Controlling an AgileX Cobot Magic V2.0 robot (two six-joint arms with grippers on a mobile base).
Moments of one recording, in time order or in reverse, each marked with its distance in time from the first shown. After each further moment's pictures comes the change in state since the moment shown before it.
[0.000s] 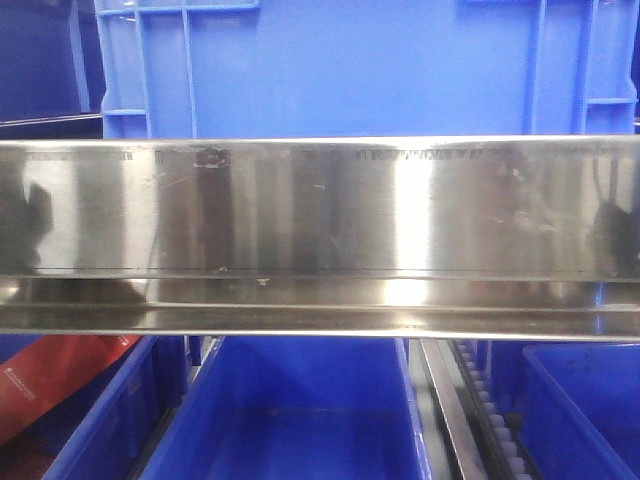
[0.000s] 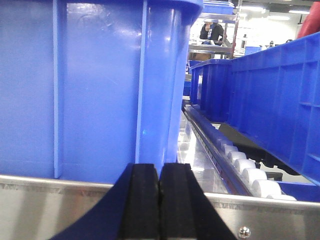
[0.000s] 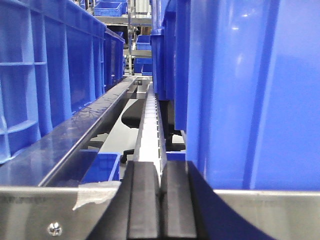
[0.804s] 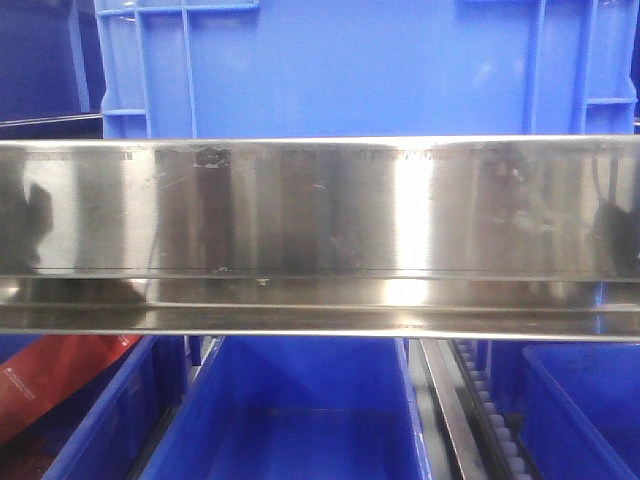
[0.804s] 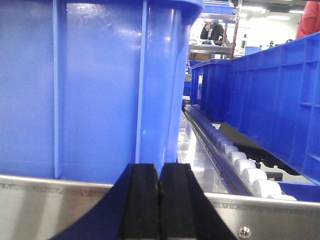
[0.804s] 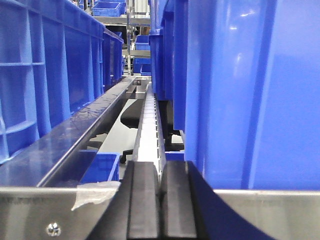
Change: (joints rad) left arm 0.000 0.000 0.000 0.000 0.000 0.000; right arm 0.000 0.000 0.000 0.000 0.000 0.000
